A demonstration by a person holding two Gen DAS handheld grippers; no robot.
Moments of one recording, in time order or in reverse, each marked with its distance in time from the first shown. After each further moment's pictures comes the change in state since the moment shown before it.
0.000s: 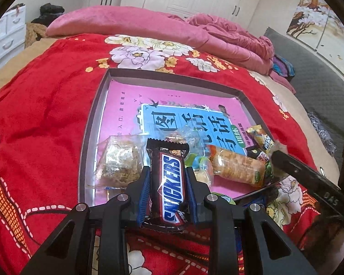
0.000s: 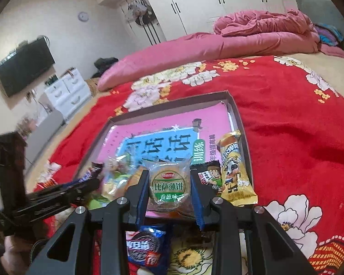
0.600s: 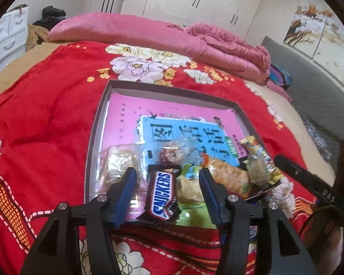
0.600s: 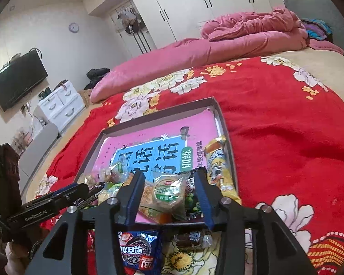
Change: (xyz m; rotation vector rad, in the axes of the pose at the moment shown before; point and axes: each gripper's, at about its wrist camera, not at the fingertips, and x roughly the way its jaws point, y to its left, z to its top) left arm -0.020 0.004 0.005 -0.026 -0.064 -0.046; right arm -0.016 -0.018 0.003 0.074 -0.057 -0.012
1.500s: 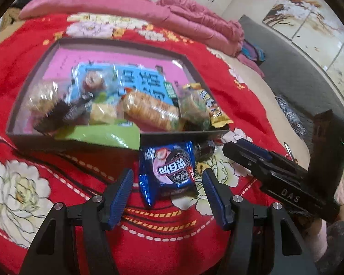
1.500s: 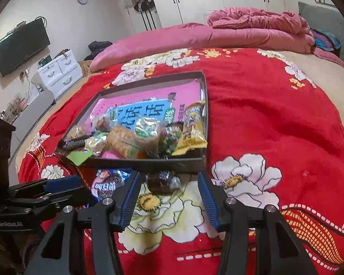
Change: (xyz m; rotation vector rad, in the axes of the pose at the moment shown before) left arm 0.008 -0.071 -0.065 0.007 0.197 -0.170; right arm -0.029 -0.014 -0.041 -0.139 0.139 -0.059
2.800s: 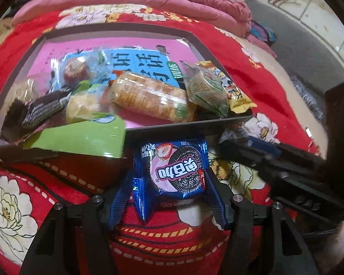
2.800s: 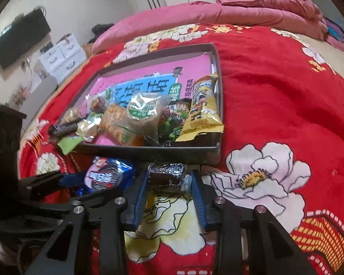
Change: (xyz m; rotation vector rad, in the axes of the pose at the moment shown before) left arm 0.048 -0.017 0.007 0.097 0.072 0.140; right arm 0.036 -0.005 0.000 0.010 0.118 0.067
